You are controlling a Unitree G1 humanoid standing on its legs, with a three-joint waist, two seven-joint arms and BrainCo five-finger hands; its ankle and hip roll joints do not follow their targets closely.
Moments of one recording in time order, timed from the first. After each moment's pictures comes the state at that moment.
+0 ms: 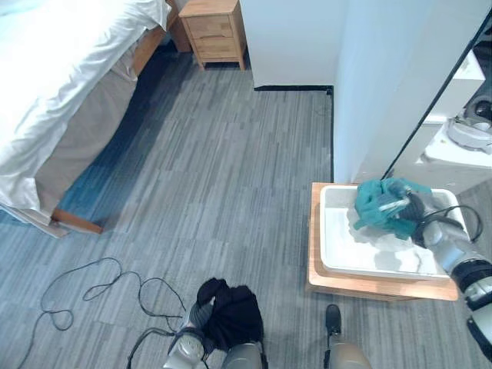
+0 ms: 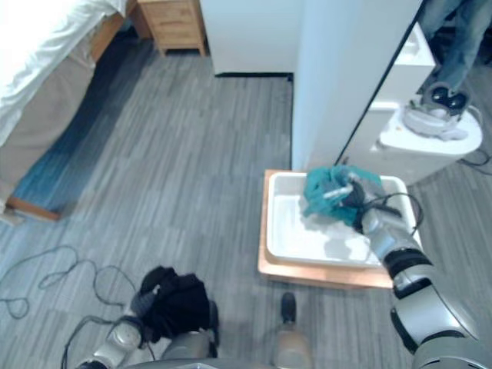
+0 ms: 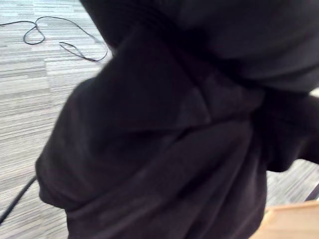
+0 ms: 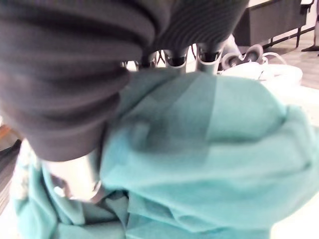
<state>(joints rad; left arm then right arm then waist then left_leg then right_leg) -0.01 0.33 -0.31 0.77 0.07 -0.08 0.20 -0.59 -0.68 0.49 0.92 -0.39 0.01 -0.17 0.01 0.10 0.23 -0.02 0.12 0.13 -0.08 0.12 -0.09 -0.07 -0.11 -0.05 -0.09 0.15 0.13</state>
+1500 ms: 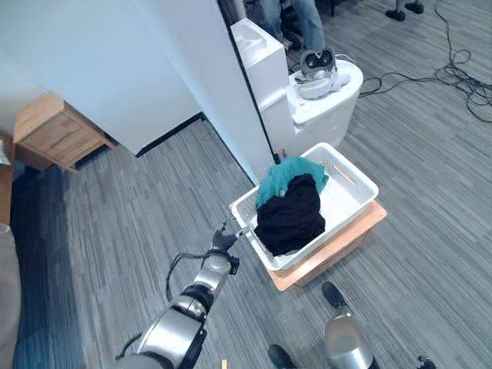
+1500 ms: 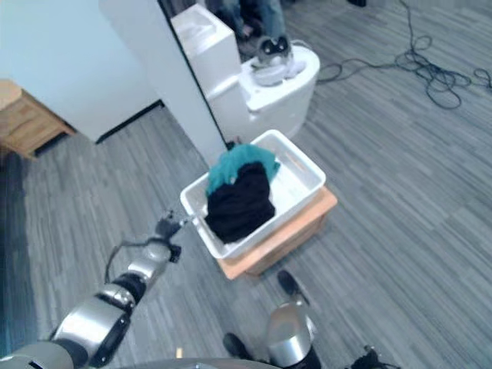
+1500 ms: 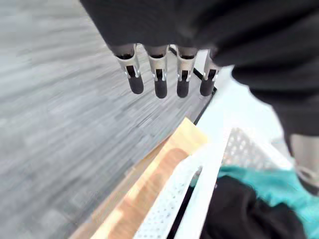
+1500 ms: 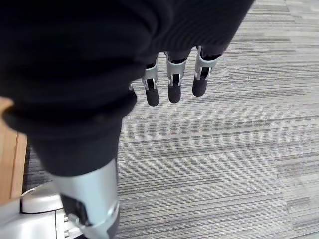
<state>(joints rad) -0.42 0.19 -0.24 0.99 -0.24 -0.05 0.18 0.03 -0.38 0.18 1.28 -0.23 0.05 -0.23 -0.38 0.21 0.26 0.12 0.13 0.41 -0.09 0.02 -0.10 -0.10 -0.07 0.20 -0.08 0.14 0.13</state>
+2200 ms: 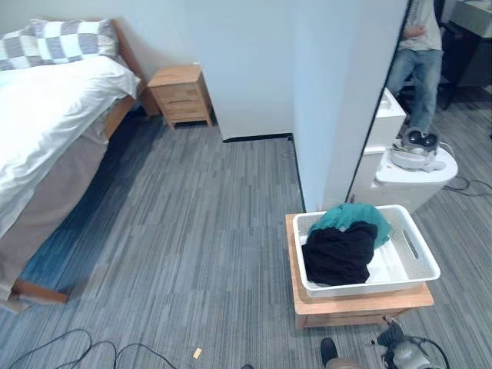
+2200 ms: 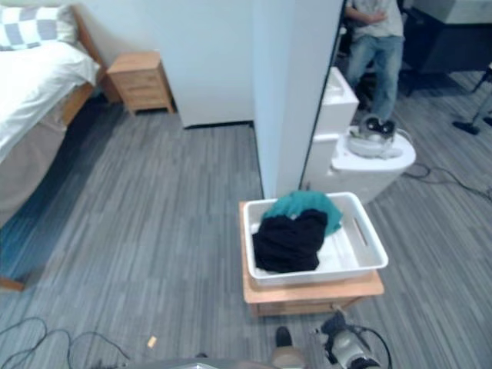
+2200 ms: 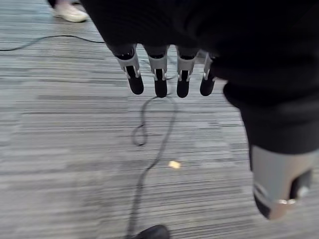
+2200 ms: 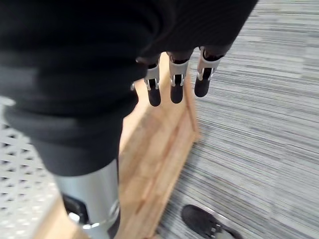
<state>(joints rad) 0.13 0.23 -0.08 1.30 -0.09 -0.01 0.20 -0.11 -0.32 0.28 1.11 -0.22 0.05 -0.24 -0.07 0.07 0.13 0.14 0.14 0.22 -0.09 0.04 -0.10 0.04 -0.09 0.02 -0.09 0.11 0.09</state>
